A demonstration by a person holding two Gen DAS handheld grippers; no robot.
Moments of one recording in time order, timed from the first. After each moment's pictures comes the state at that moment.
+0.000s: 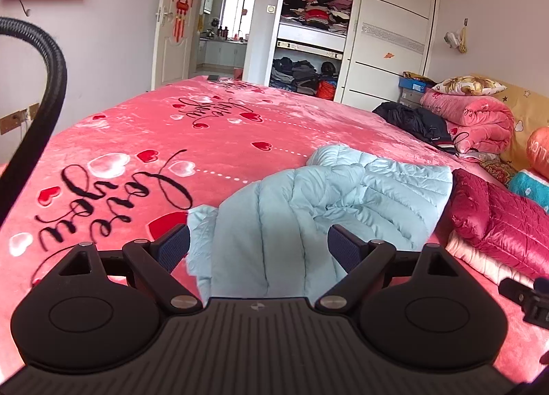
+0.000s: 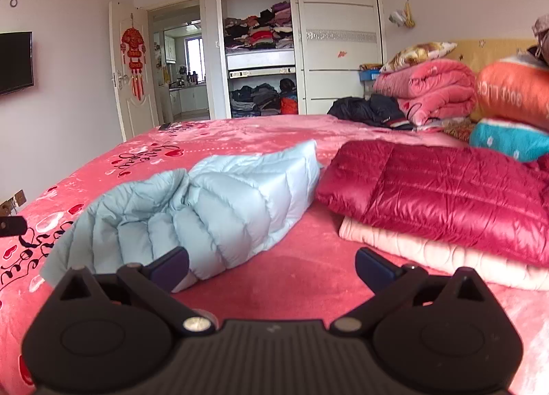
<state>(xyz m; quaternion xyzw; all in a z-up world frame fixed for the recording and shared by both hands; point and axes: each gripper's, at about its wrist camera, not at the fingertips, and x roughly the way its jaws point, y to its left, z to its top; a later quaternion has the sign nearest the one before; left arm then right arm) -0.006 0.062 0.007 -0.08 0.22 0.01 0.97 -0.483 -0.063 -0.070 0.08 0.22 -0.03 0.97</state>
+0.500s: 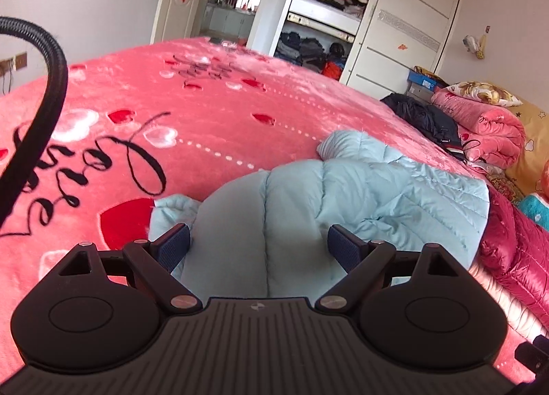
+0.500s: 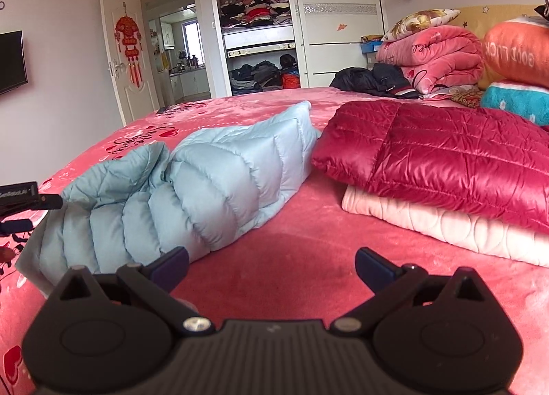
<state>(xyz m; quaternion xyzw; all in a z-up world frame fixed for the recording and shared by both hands) 0.048 0.076 -0.019 -0.14 0.27 0.00 0.95 -0.454 -0.082 -0.099 0.10 0.25 -0.01 0.96</state>
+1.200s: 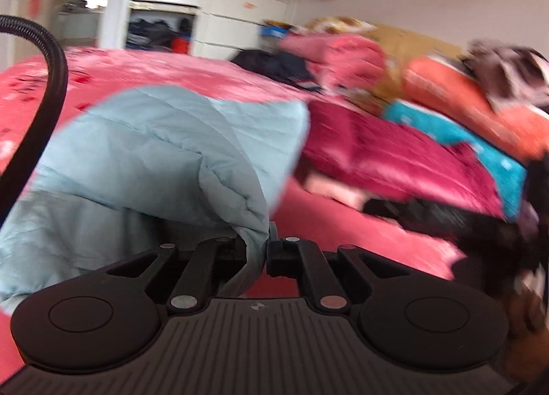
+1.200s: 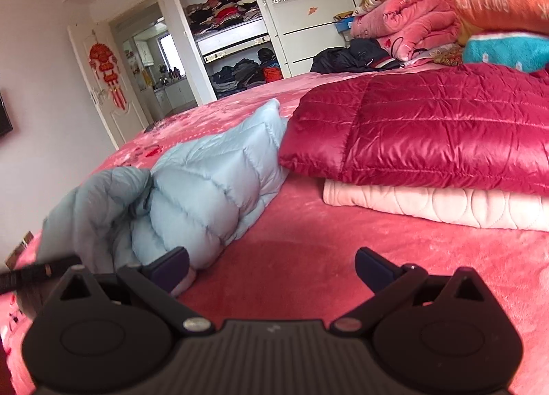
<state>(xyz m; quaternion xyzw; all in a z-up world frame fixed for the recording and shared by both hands) -0.141 -0.055 -0.013 -0.03 0.27 -0.27 0.92 -0.444 -0.135 -0.102 0.21 0.25 -0.02 0.94</state>
